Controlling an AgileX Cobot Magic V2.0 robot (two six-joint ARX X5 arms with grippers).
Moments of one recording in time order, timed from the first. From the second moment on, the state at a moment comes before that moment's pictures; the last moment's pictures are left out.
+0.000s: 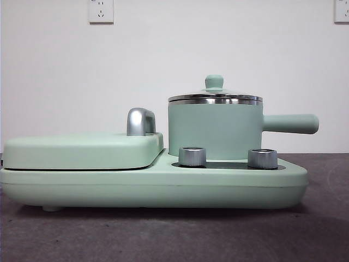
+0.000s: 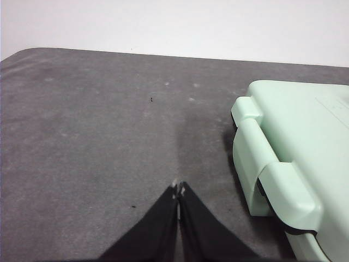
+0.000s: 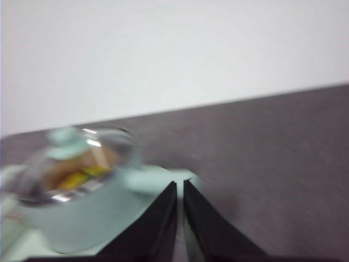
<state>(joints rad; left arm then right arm) 0.02 0.01 0.03 -0.18 0.06 -0.06 0.08 0.11 0.24 -0.17 -0.12 0.28</state>
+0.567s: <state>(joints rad) 0.02 0.01 0.03 -0.18 0.06 -0.06 0.08 0.02 0.02 -0.17 0.10 0.09</state>
